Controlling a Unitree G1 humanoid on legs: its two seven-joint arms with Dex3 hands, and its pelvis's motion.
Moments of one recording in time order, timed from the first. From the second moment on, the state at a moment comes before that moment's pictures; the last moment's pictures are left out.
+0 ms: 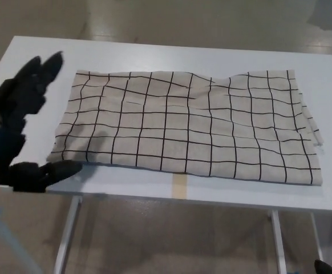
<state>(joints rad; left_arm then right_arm) -0.20 0.52 0.14 0.14 0.37 -0.61 -0.06 0.42 -0.06 -0.14 0.31 0.03 -0.43 0.08</state>
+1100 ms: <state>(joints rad) -0.68 0.59 -0.49 0.78 0.90 -0.34 0.17 0.42 -0.06 -0.14 0.34 0.01 -0.47 0.07</state>
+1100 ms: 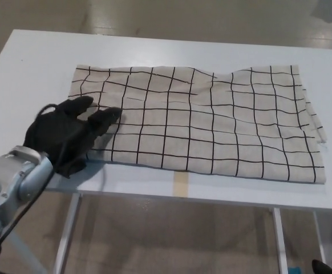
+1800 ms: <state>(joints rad) -0.79 0.49 -0.61 0.98 0.94 -0.25 0.29 0.42 -0.06 -0.13 0.34 -0.01 -0.48 0.04</state>
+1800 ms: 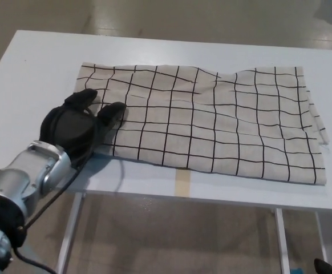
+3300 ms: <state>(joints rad) -0.90 0.74 -0.49 1.22 0.83 -0.34 0.48 0.48 -0.06 -0.13 0.32 0.02 -0.49 0.06</state>
